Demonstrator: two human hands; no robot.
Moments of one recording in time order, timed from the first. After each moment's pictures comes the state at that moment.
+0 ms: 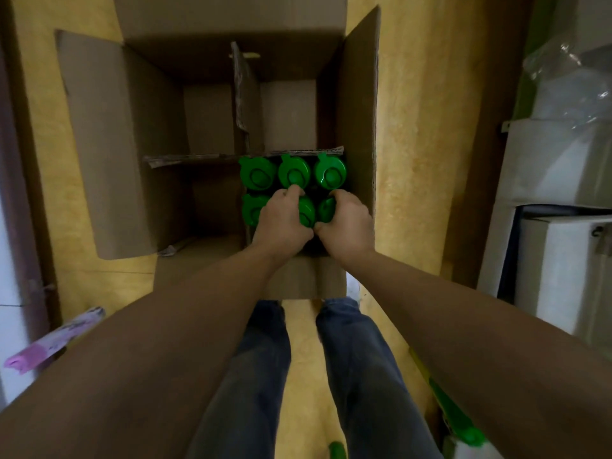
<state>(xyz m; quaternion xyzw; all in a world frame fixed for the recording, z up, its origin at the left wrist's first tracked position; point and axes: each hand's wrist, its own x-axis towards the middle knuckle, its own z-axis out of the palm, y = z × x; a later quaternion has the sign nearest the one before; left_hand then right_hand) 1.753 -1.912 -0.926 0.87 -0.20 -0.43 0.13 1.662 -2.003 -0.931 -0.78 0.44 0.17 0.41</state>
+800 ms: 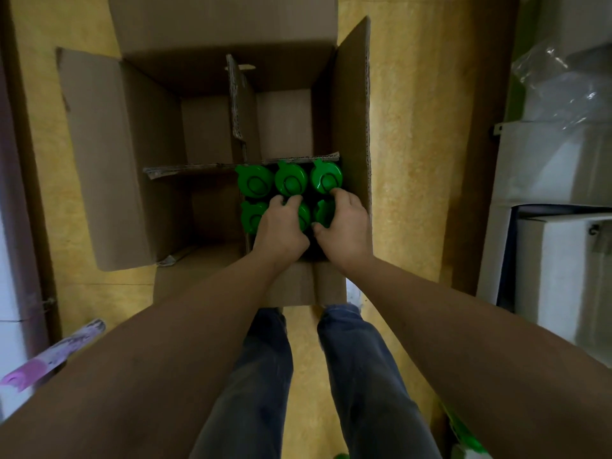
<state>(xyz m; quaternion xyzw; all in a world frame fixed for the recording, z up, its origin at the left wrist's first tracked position) 1.748 -1.911 -0.933 0.87 -0.21 -0.44 0.10 1.659 -2.002 -0.938 -0.79 0.44 0.16 0.38</state>
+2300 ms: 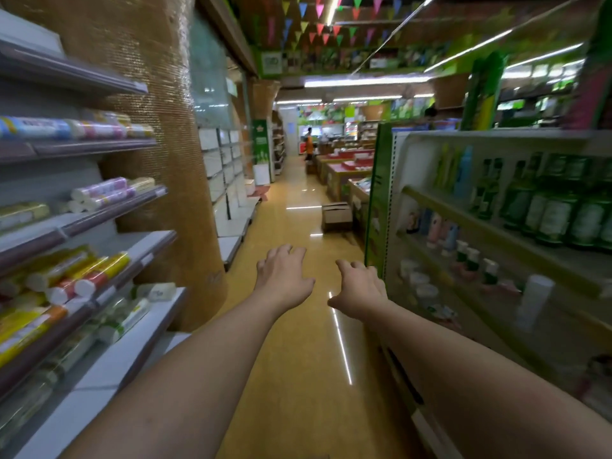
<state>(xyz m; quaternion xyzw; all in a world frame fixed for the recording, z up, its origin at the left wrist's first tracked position) 1.894 -2.012 -0.154 0.88 -0.43 0.11 0.16 1.783 -2.122 -0.180 -0.91 0.36 -0.15 0.12</state>
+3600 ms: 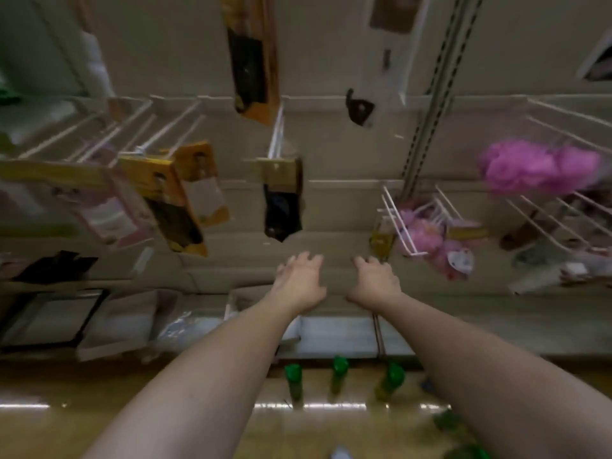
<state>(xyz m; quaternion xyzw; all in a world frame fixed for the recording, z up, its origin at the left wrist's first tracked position) 1.301 -1.973 -0.368 0.33 -0.93 -0.15 -0.04 1.182 -1.867 -0.373 -0.36 0.91 -0.06 0.18</state>
